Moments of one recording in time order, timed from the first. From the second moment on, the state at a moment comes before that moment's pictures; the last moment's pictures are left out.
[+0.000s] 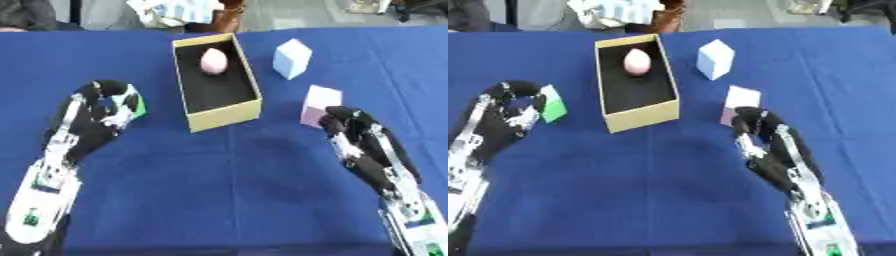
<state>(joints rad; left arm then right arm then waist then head) -0.27 0.37 -0.01 -1.73 -0.18 0.06 -0.07 -0.17 -0.12 0.17 -1.70 0.12 -0.16 0.11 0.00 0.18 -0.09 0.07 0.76</state>
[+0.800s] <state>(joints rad) -0.64 0.70 -0.21 -1.36 -0.54 0.10 -0.44 -0.16 -0.13 0.17 -1.70 0.12 -0.17 0.12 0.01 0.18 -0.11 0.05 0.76</state>
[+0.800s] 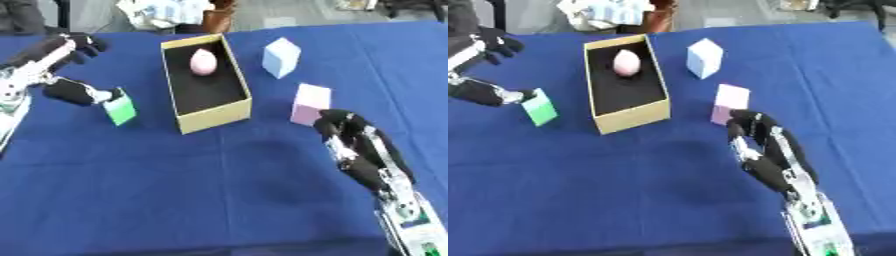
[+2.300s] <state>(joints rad) -0.77 0.58 -0.26 -1.03 -0.69 -0.02 -0.54 -0.15 -0.13 0.18 -1.69 0.12 -0.17 0.12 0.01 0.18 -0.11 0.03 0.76</state>
